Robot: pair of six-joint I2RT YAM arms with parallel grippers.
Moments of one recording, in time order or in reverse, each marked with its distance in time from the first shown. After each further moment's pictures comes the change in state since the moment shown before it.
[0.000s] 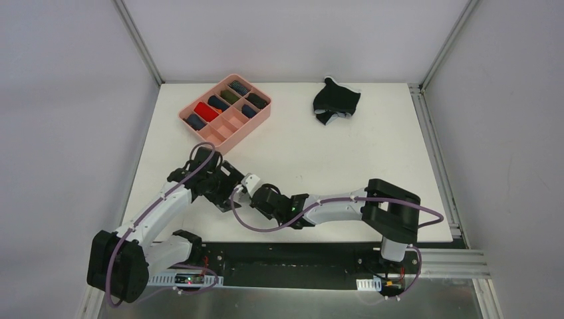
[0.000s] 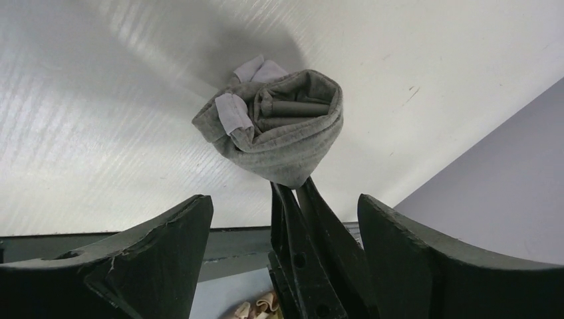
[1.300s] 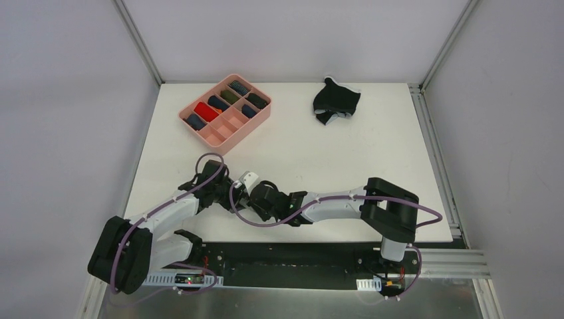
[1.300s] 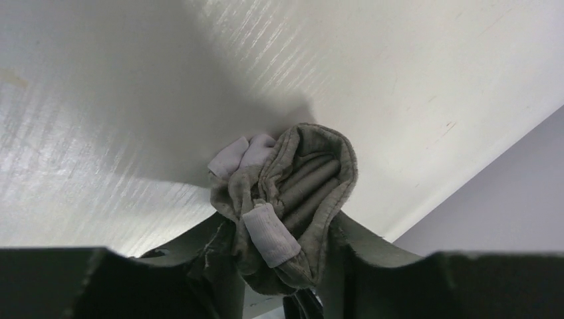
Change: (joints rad) left arm -0.056 0.036 -0.225 0.326 -0.088 -0.070; right arm -0.011 0.013 0.040 -0.005 -0.153 0.125
